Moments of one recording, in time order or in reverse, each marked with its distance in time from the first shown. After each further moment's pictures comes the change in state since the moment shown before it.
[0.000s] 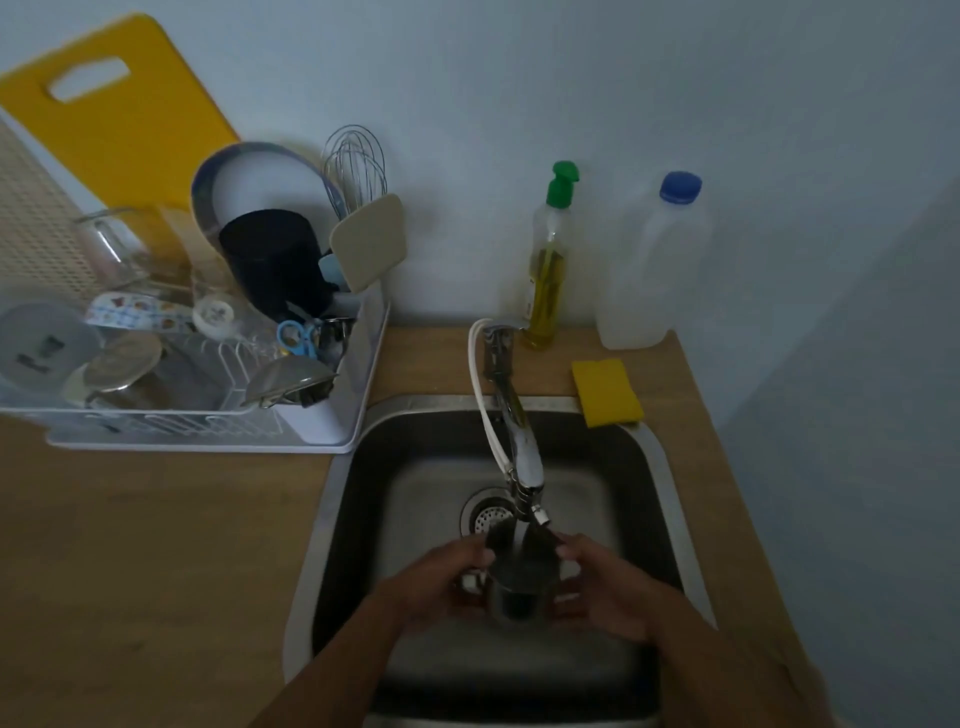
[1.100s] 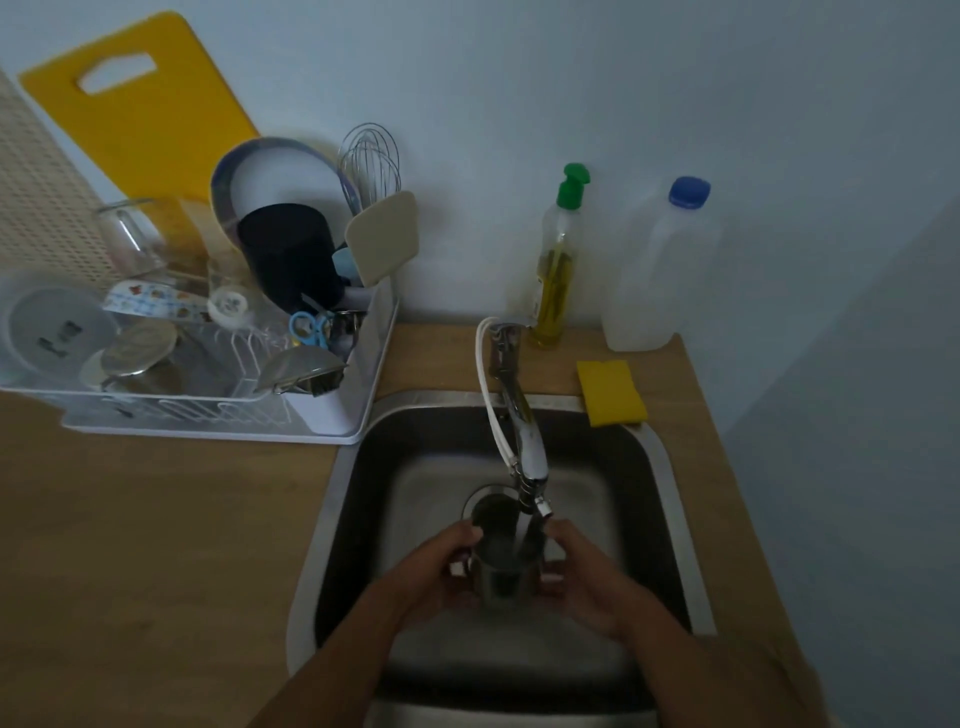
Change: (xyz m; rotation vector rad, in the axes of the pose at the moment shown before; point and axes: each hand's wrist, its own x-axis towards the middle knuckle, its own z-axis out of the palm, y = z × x) left_hand -0.006 -0.005 0.000 -0.094 0.172 0.008; right_hand 0.009 0.008 0.021 0.013 0.114 -0.067
